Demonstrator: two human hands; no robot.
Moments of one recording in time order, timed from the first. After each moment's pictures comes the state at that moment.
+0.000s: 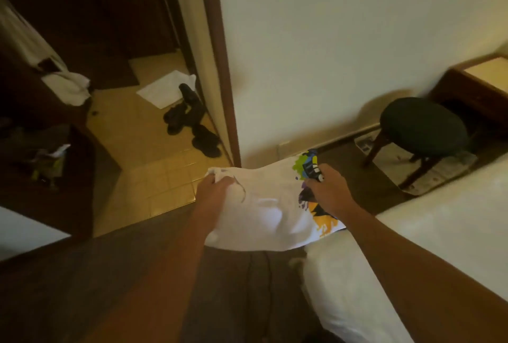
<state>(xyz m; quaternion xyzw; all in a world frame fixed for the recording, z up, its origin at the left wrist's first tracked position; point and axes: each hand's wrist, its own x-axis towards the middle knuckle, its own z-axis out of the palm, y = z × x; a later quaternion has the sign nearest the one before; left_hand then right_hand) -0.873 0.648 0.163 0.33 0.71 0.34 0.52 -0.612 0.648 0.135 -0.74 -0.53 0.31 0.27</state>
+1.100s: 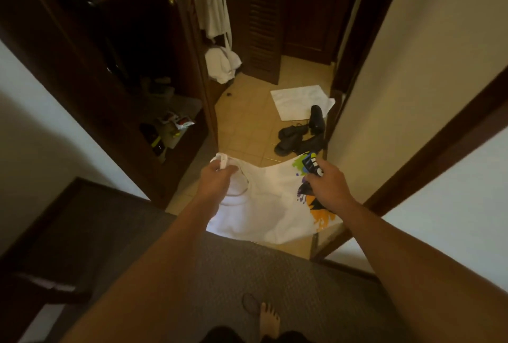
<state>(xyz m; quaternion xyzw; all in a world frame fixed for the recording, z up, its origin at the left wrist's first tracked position) -1.159 0.942 0.177 0.11 0.75 0.54 0.35 -0.956 1.100 0.137 -0.51 -0.71 0.45 0.17</state>
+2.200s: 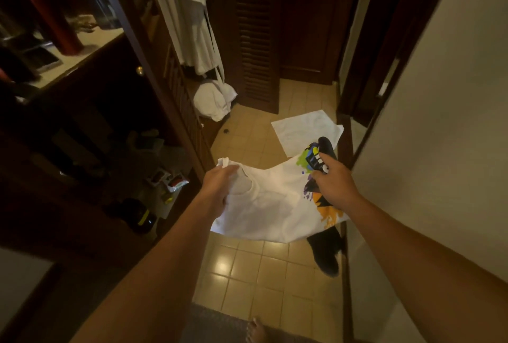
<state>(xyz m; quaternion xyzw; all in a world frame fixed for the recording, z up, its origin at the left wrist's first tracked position) -1.371 1.233 0.185 0.06 0.73 0.53 0.43 -1.149 1.371 0.167 -0.53 -0.67 0.47 0.21</state>
